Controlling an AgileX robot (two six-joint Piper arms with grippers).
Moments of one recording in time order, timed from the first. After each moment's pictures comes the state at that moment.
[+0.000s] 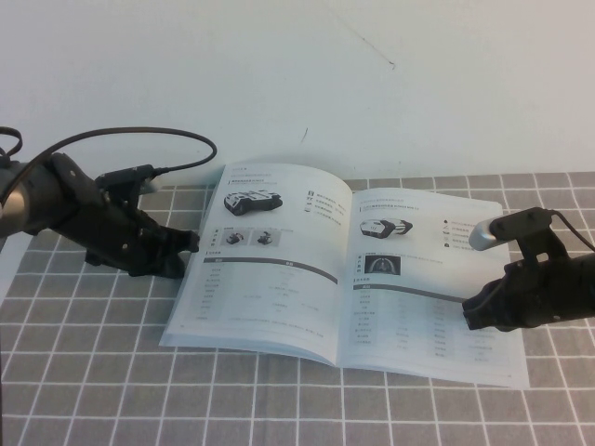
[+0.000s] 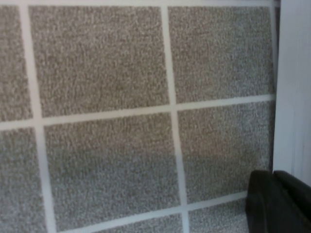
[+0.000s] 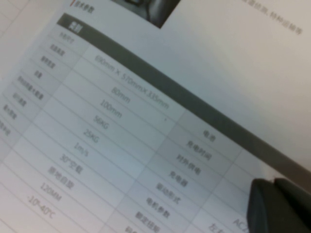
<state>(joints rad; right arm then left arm) 0.18 1.94 -0.93 1.34 0.38 -1.51 -0.05 2.11 -1.44 -0.58 0.64 0.38</state>
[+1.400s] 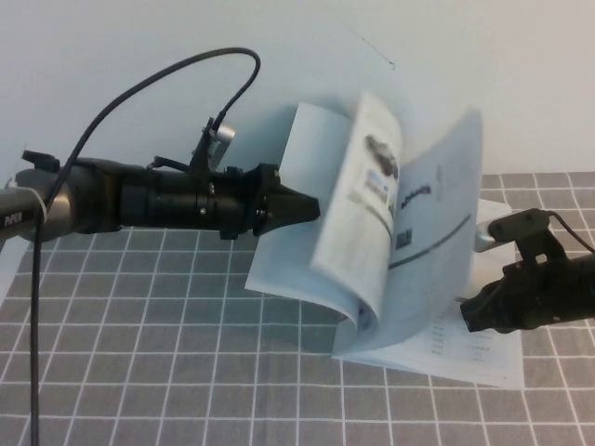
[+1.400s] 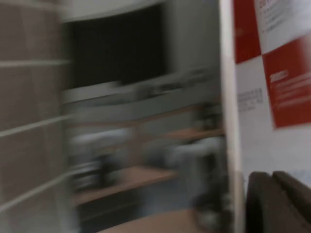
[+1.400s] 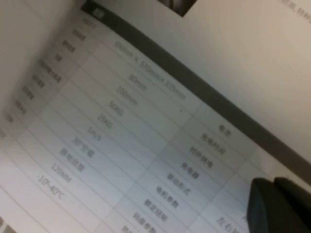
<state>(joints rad) 0.18 1.94 -0.93 1.33 0.40 -1.51 -0.17 2.11 -1.44 -1.50 1.01 0.86</state>
